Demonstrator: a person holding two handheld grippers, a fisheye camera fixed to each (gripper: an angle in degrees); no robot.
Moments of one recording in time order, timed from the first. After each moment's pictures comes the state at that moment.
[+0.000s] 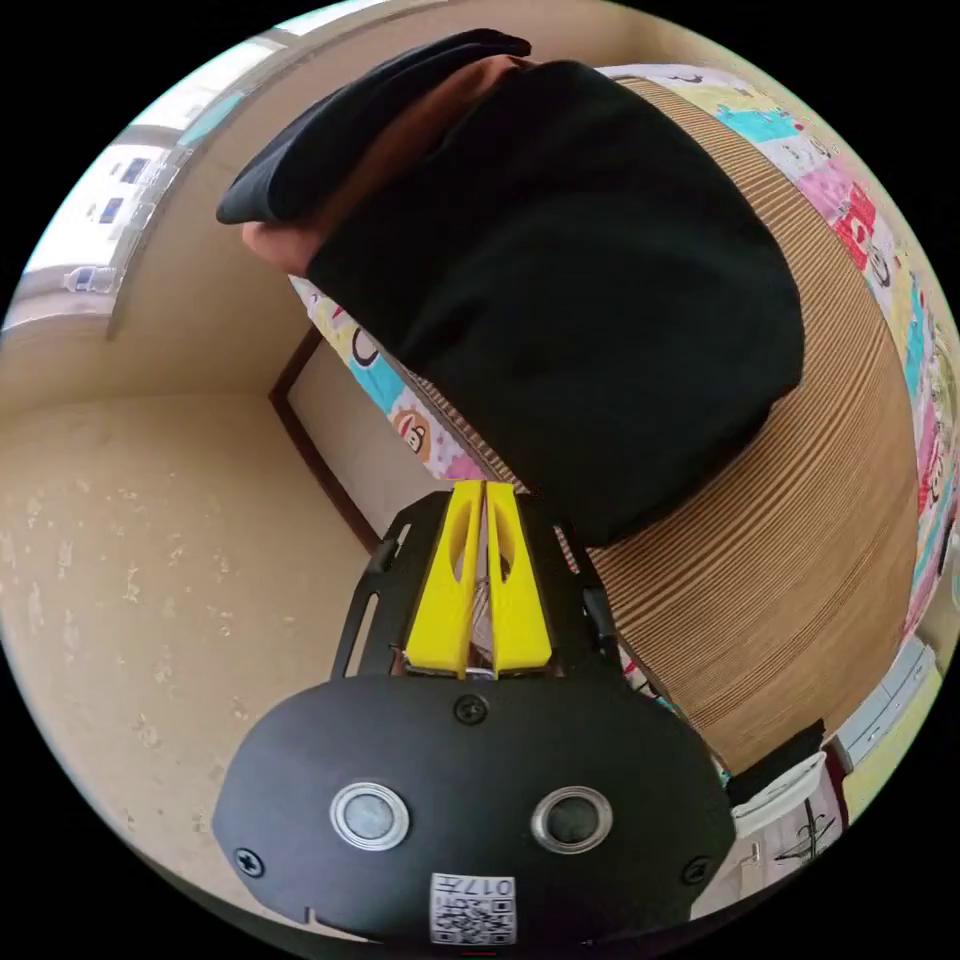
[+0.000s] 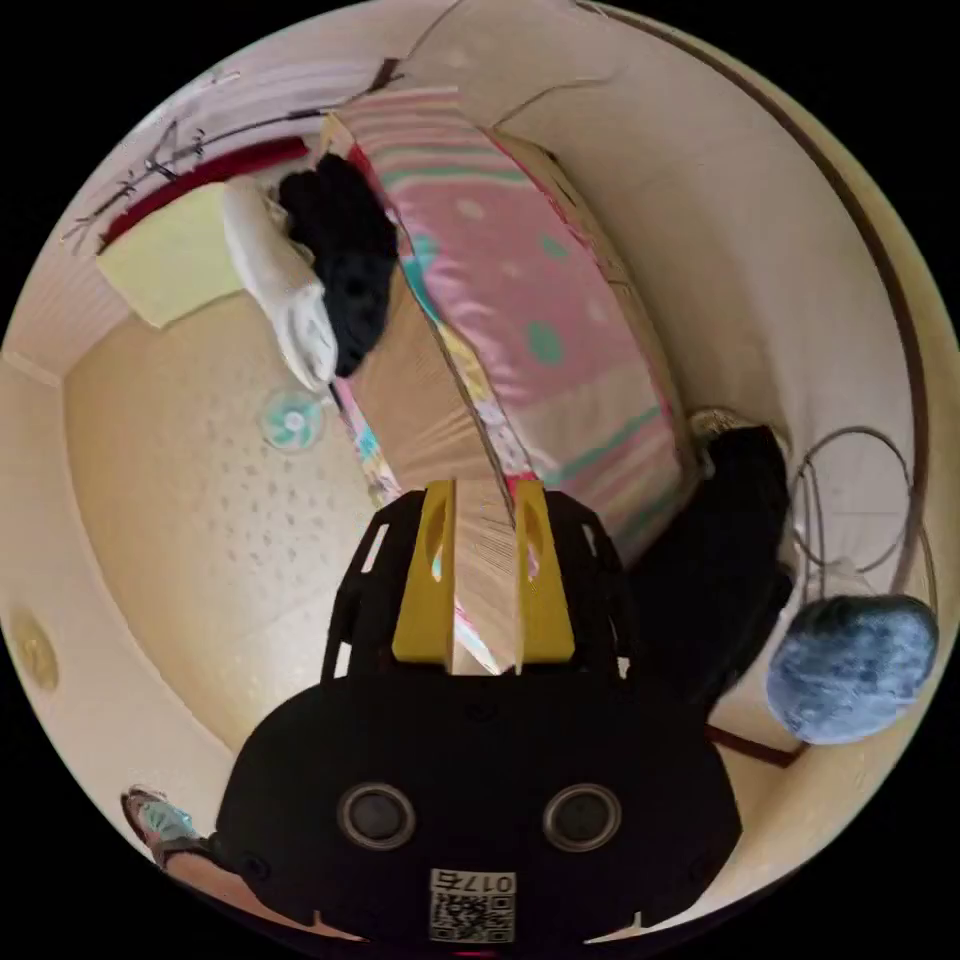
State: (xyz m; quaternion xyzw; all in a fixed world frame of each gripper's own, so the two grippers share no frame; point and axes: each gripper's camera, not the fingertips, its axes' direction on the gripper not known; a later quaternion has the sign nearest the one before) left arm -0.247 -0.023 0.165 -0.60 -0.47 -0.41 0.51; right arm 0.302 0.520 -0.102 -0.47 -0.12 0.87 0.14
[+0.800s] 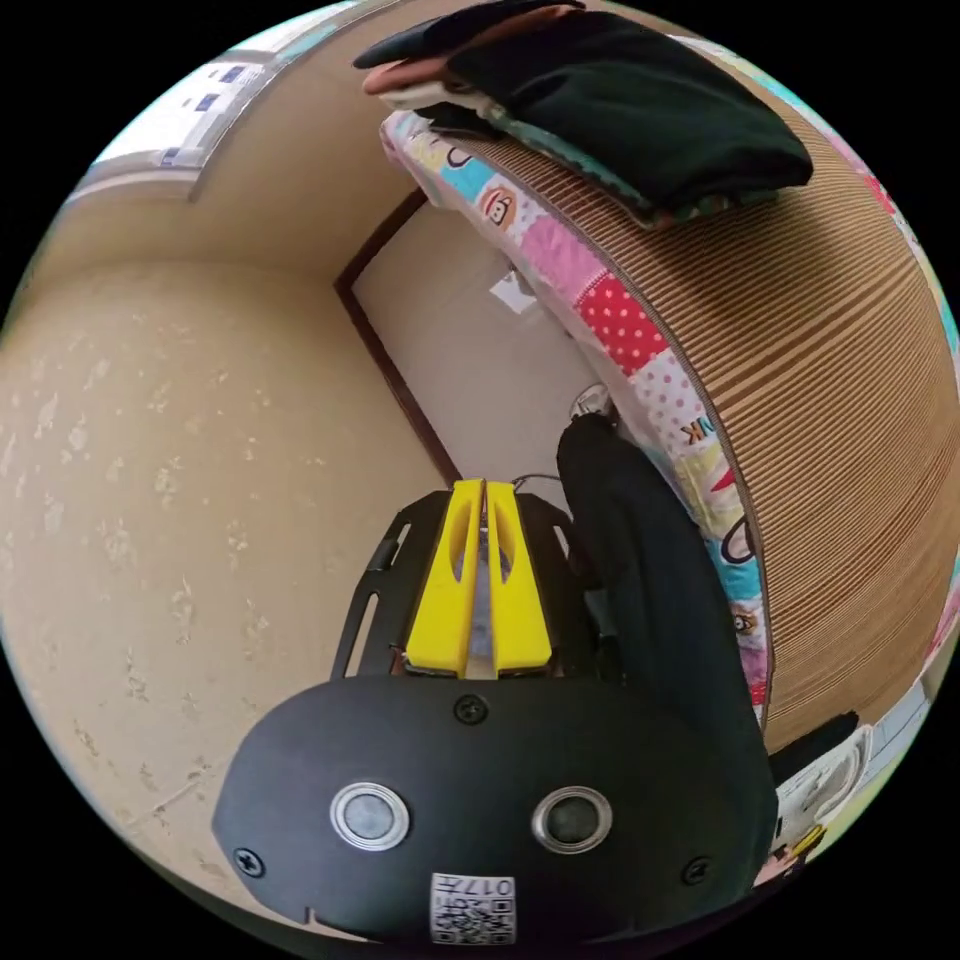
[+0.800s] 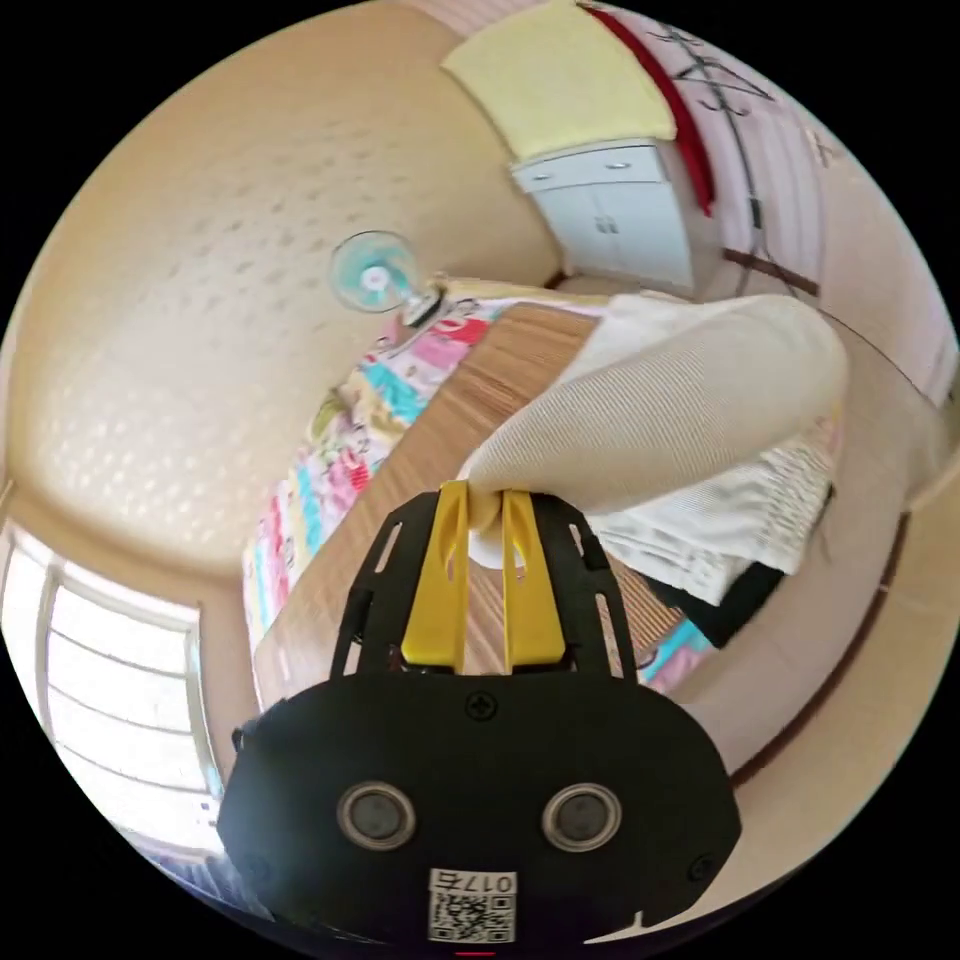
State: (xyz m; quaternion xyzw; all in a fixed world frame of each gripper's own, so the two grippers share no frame) left arm -0.044 0.084 0.188 -0.62 -0.52 -0.43 0.38; right arm 0.240 0.194 0.381 -0.53 -0.40 0.53 0.53
